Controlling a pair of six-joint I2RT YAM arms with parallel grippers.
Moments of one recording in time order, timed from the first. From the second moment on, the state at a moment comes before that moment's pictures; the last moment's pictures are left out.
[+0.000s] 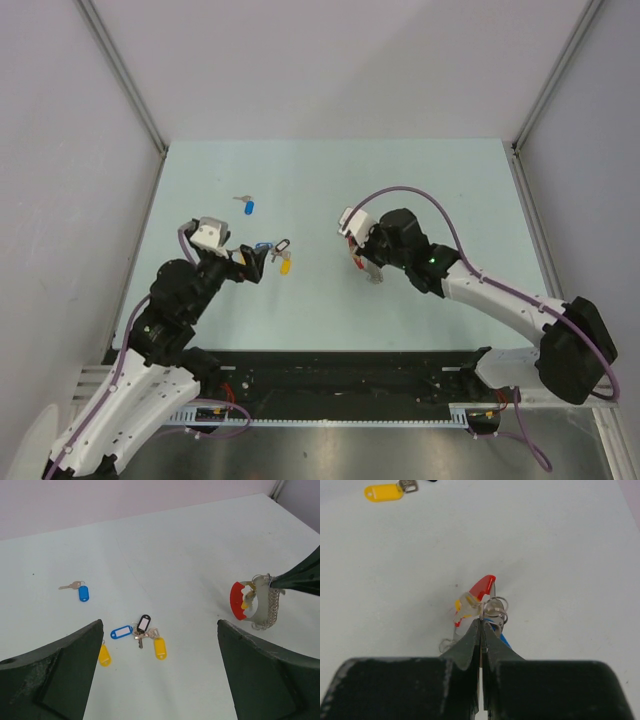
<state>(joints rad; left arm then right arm) -0.53 0.49 0.62 -0.23 -0.13 -0.08 0.73 1.27 0.88 -0.14 -0.03 -0.45</state>
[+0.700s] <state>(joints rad) -0.52 0.46 0.61 -0.23 -0.15 -0.09 1.10 1.50 0.84 -0.12 0.08 -0.28</state>
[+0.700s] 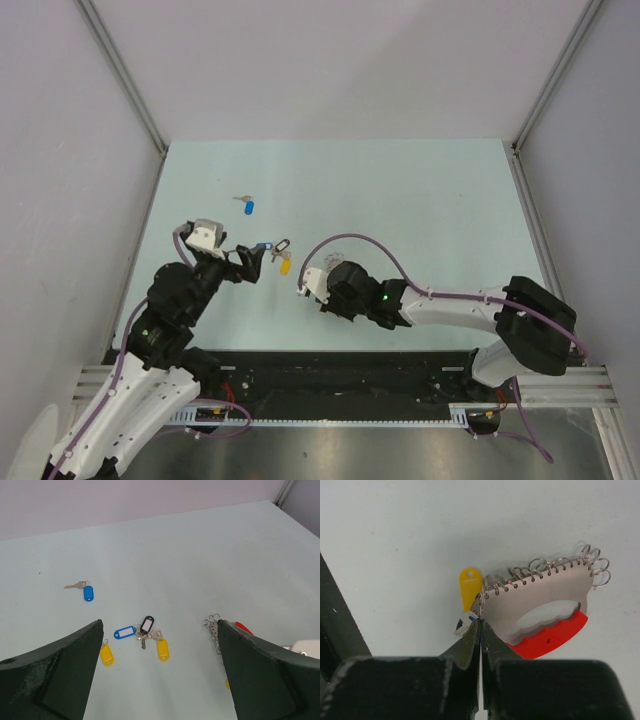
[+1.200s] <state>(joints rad) -0.52 0.46 0.61 -0.23 -0.15 -0.09 1.17 1.49 0.80 -0.10 0.12 -0.13</state>
